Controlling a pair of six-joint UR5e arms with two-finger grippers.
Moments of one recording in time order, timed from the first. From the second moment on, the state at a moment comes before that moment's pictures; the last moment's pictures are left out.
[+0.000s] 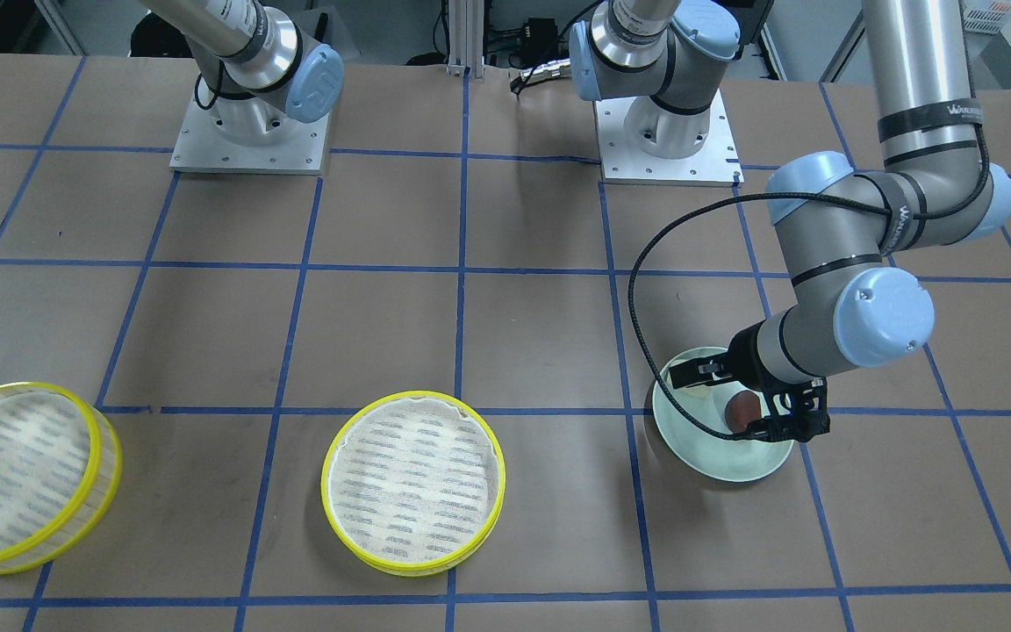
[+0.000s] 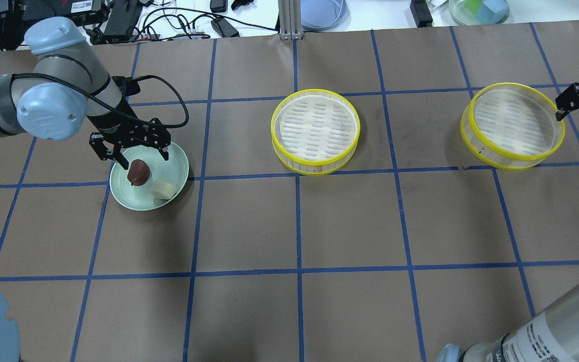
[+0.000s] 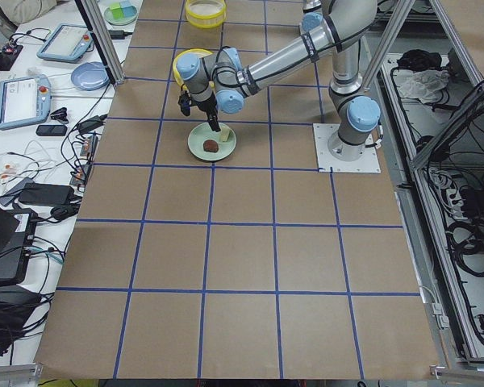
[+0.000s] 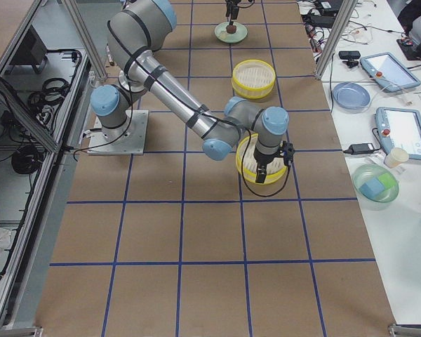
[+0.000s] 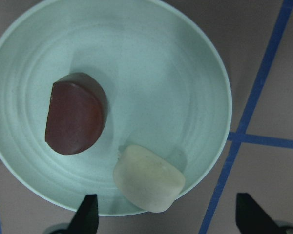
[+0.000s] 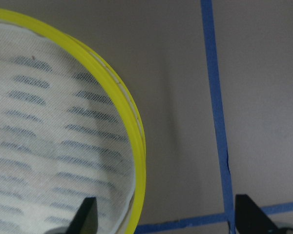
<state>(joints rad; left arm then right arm) -1.38 -1.95 -1.73 -1.31 1.51 0.01 0.94 -1.02 1.53 -2.12 -1.58 -0.51</state>
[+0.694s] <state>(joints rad) -1.38 -2.03 -1.73 -1.31 1.54 0.03 0.94 -0.98 1.54 -2.12 -1.50 -0.61</state>
